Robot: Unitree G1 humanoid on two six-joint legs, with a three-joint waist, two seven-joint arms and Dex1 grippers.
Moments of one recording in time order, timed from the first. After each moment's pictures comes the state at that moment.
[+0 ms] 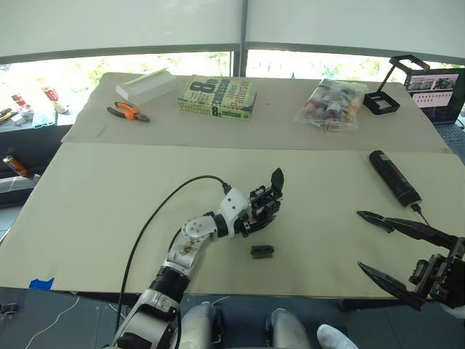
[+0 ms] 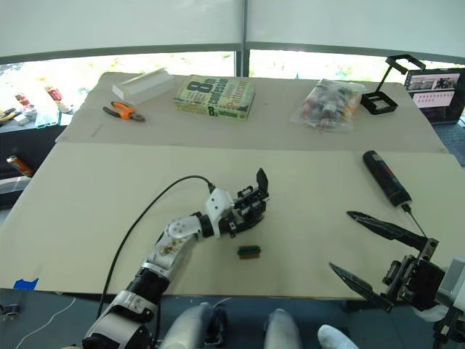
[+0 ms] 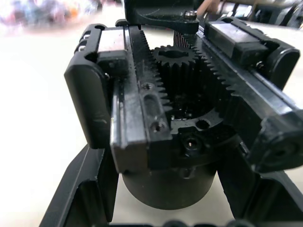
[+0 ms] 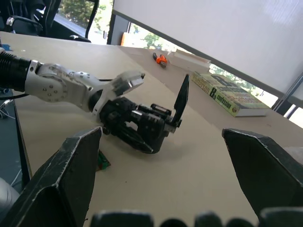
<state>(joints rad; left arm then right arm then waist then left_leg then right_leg) -0.45 0.08 -0.26 0.39 -0.10 -0.07 -0.77 0.49 -0.60 -0.65 -0.51 0.73 -0.14 1.19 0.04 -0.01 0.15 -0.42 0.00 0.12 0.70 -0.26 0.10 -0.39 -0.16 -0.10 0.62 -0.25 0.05</state>
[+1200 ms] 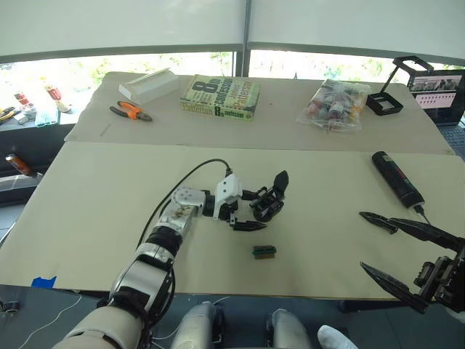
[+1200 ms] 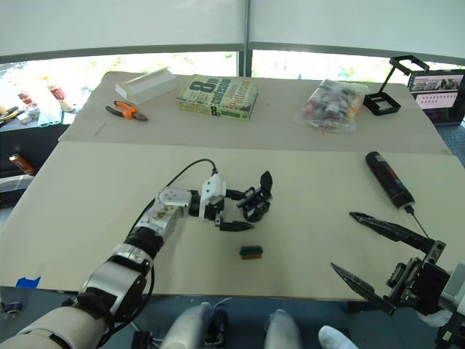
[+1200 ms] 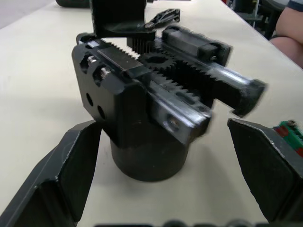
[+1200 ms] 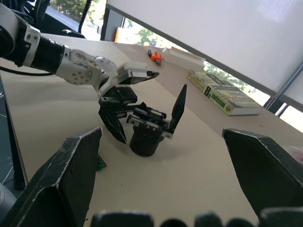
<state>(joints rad) -0.83 0.16 -0.23 0.93 -0.14 -0.25 -1.30 0.55 -0.60 -0.68 -0.57 0.73 -0.14 1.14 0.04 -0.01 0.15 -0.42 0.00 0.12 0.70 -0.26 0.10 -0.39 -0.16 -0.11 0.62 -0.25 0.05</state>
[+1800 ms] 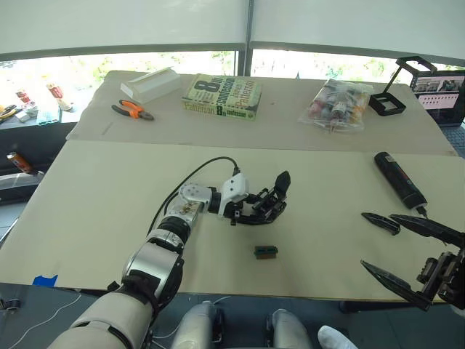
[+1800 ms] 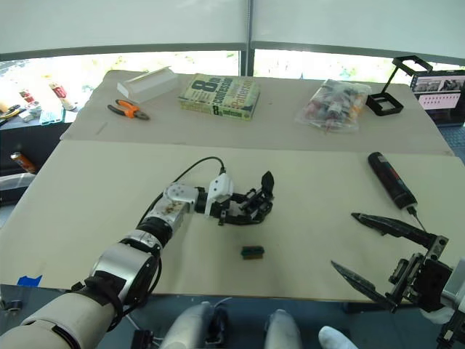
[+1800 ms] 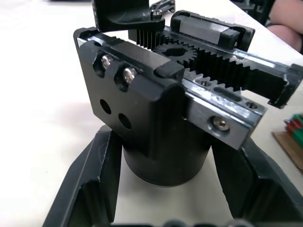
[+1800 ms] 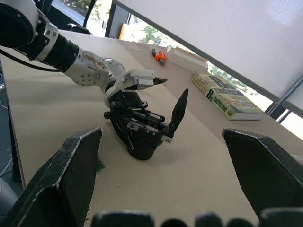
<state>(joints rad) -0.94 0.11 -0.16 1.18 -0.07 -0.39 -1.33 0.53 -0.64 -0.70 -0.59 0.73 -0.13 1.14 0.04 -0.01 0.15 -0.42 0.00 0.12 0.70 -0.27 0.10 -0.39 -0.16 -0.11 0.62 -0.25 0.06</state>
